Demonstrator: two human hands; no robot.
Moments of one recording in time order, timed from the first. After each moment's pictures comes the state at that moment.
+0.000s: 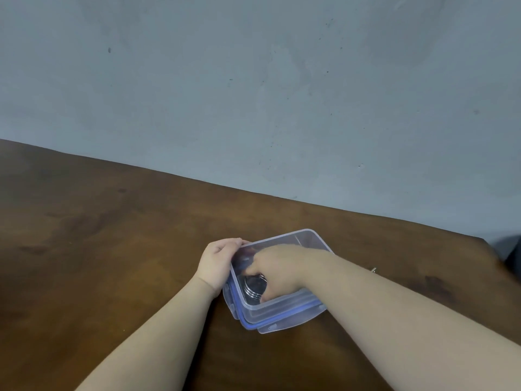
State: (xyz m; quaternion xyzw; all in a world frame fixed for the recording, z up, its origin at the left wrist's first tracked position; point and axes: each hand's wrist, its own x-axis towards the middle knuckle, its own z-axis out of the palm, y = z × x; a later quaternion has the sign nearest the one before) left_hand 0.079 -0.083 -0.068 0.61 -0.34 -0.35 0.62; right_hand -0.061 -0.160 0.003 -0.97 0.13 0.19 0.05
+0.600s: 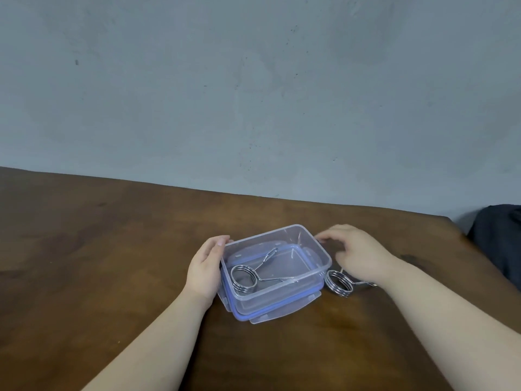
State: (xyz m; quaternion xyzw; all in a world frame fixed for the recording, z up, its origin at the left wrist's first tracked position) left_hand 0.069 -0.065 -0.069 0.64 -0.33 -0.31 0.62; right_hand -0.206 -0.190 0.007 -0.87 0.42 -0.13 0.21
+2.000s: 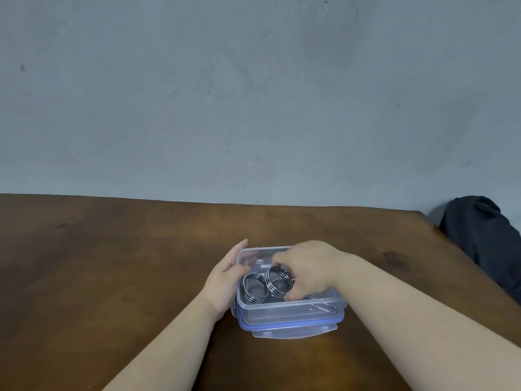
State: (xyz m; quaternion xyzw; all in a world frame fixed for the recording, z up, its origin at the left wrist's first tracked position) left_hand 0.045 -0.107 -0.076 0.52 -0.38 -0.54 0.55; right_hand -0.147 -0.183 0.008 -0.94 0.33 0.12 0.04
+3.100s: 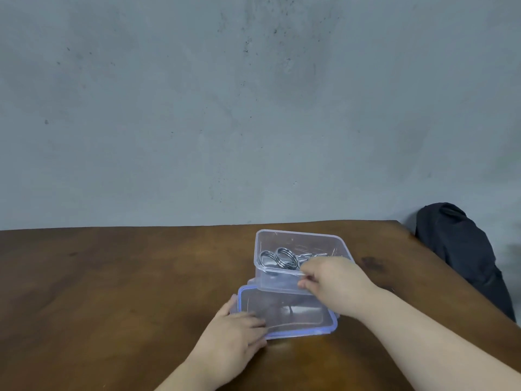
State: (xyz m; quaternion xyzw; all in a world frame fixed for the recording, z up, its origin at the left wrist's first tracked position) left_hand 0.020 -0.023 -0.088 0.51 -0.85 0.04 0.15; right_hand -0.225 -0.114 0.024 -0.90 0.43 -0.08 0.03
